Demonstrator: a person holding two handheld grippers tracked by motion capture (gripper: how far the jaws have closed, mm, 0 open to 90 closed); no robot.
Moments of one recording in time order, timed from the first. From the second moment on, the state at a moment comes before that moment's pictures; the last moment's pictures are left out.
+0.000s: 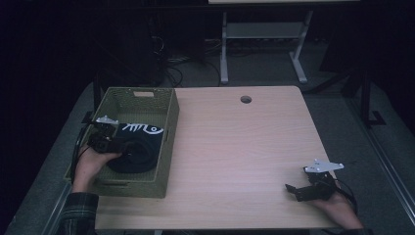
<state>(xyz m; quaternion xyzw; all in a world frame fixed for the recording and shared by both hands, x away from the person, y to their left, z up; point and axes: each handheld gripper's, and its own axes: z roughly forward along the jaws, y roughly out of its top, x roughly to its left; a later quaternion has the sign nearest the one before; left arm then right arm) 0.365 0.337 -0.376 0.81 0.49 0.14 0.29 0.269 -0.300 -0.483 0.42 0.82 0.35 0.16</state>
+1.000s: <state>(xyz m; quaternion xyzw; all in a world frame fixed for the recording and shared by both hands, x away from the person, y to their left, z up) 0.361 0.236 -0.334 0.79 0.45 0.14 0.39 0.269 -0.300 -0.483 0.42 0.82 0.35 0.16</state>
